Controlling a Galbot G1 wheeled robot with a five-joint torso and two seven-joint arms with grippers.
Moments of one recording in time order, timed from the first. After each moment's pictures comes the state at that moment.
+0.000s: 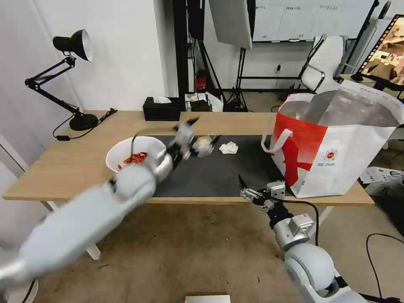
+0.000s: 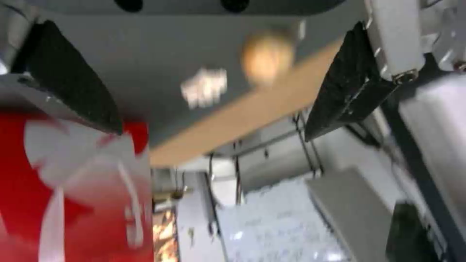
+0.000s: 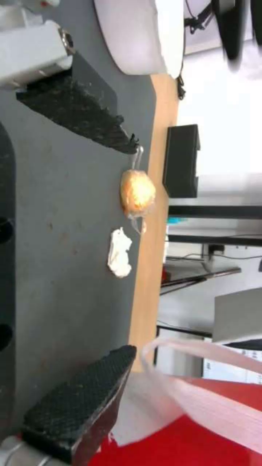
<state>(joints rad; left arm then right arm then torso) 0.81 -0.80 0.09 -1.92 -0.51 -0.03 -0.01 -1.40 1.11 0.31 2.13 0.29 -0.05 0.16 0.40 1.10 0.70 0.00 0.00</state>
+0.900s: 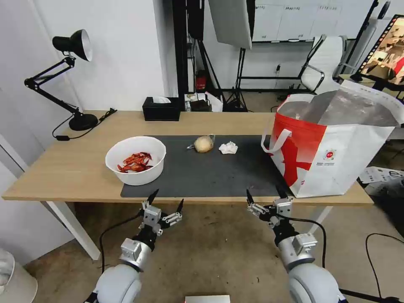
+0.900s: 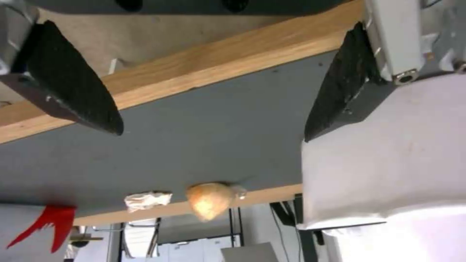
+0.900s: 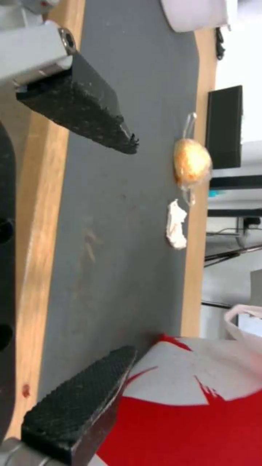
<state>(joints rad) 1.45 -1.13 -0.28 -1.96 -0.19 -0.11 -0.07 -1.51 1.16 0.33 2.10 0.25 -0.04 0.21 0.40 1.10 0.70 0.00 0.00</state>
